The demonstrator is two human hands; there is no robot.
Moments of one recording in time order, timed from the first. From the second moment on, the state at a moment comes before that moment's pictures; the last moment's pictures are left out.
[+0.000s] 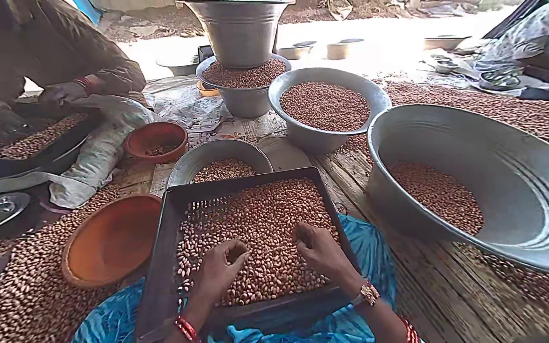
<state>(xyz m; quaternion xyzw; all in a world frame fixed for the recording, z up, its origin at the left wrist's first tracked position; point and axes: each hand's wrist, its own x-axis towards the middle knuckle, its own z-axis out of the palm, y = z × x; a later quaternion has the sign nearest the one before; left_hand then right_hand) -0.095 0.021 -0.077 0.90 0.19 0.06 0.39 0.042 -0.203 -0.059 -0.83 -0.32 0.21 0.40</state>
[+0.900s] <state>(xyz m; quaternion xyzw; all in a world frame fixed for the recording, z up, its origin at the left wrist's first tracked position) -0.064 0.029 -0.071 0.95 0.18 -0.05 0.27 0.033 -0.169 -0.069 -0.86 -0.40 0.24 0.23</state>
